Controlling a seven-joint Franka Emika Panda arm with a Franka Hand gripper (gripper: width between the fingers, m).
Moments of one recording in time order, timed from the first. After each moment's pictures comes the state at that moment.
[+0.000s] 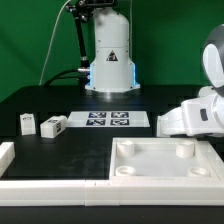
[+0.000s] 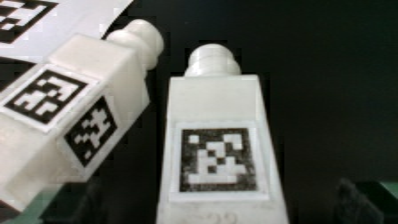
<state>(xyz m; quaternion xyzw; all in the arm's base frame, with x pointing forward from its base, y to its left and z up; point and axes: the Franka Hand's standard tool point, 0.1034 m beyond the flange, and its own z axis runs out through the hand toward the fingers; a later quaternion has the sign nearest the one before) 0.412 0.175 0.004 0.87 0.11 -0.48 0.07</state>
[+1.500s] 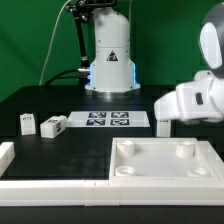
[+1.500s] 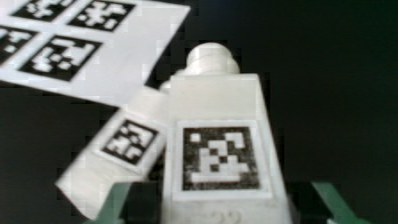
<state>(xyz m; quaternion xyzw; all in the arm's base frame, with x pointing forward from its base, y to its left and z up) 0.426 0.155 0.061 0.85 0.11 -0.50 0.07</state>
